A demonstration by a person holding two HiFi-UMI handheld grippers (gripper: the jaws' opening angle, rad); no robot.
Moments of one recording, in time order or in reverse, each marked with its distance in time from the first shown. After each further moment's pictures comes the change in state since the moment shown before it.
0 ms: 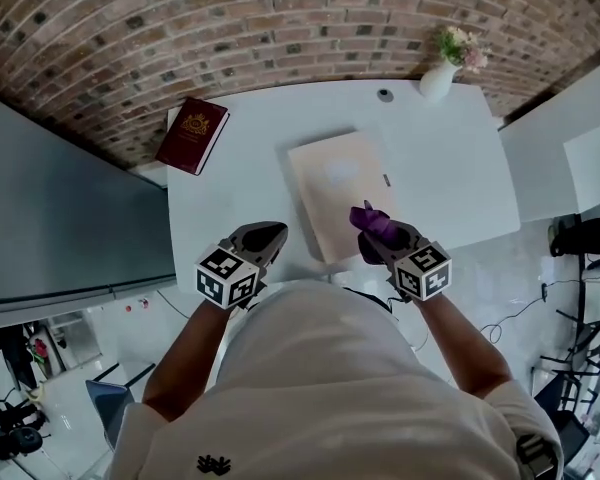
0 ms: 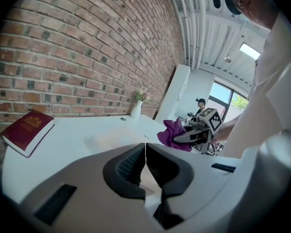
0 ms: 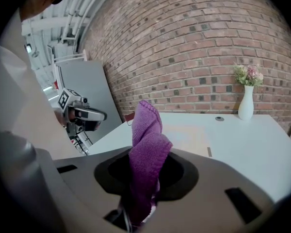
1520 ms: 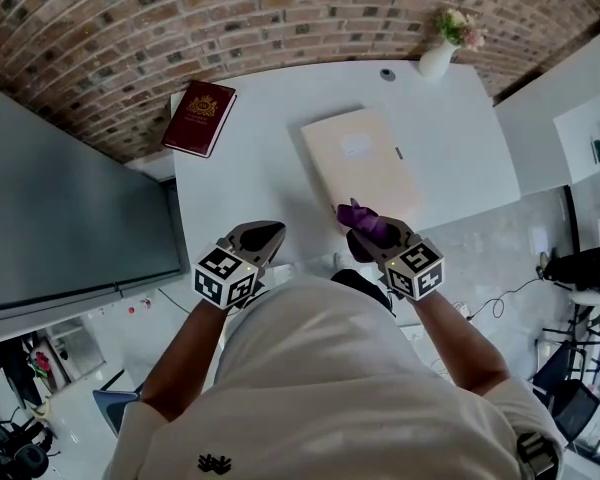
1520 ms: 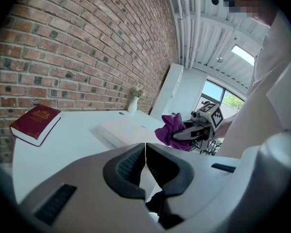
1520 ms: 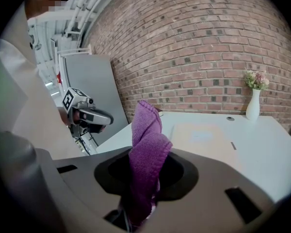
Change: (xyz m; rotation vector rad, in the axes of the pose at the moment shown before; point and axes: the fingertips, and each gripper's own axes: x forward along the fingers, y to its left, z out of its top) left arm -0.079 0.016 -0.054 0.024 0.032 -0.074; right arm 0.032 0.118 -0.004 -0.038 -0.013 -0.022
